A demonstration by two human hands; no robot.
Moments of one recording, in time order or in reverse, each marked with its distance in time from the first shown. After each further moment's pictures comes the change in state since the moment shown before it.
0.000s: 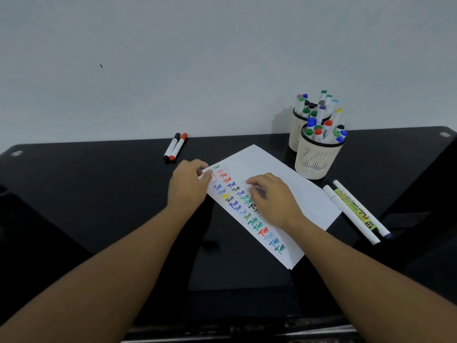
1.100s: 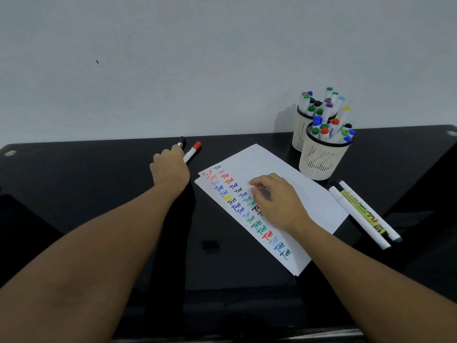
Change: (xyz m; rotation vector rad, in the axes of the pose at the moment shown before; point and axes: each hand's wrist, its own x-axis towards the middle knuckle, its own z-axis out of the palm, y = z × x) left_hand 0.065 -0.033 -0.003 0.424 0.012 -0.109; right_hand 0.001 0.003 0.002 0.021 0.011 0.014
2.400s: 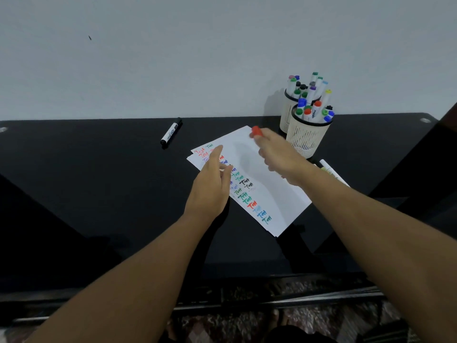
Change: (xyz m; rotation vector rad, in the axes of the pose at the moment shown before) left_hand -0.152 0.061 0.002 -0.669 -0.142 0.225; right_hand 0.010 -0.041 -0.071 0.378 -0.151 0.260
